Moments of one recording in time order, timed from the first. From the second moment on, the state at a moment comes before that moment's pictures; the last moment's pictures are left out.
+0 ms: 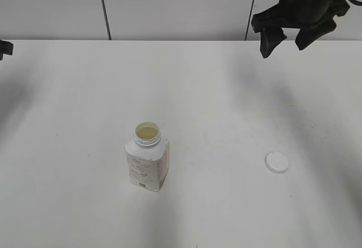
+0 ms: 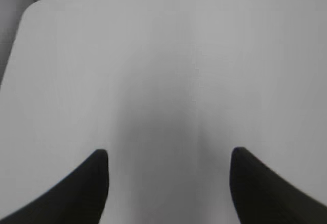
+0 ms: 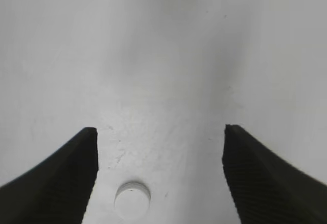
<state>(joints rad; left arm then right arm) 0.08 1.73 -1.01 0.78 0.14 -0.60 0.33 1.92 -1.63 -0.02 1.06 0.03</state>
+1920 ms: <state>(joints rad) 0.08 1.17 -1.07 0.00 1.19 0.09 0.14 1.40 -1.34 0.00 1.22 -0.07</state>
